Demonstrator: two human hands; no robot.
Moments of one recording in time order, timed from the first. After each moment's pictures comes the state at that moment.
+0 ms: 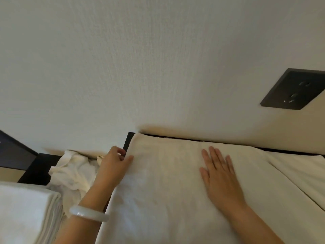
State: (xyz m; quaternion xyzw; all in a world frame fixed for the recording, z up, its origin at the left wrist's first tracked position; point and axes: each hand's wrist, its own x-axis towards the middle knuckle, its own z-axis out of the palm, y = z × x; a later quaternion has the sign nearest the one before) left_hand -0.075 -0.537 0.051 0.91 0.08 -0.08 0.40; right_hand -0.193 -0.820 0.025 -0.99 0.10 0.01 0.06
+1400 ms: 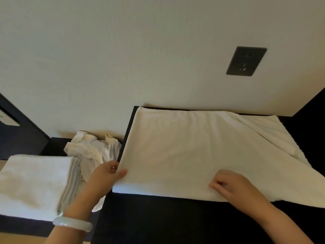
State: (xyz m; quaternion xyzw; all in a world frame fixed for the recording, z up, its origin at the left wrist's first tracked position) left_hand -0.249 -0.437 0.062 0.88 0.01 -0.23 0.41; right_hand -0.397 -0.801 0.067 -0.96 0.01 0.05 0.28
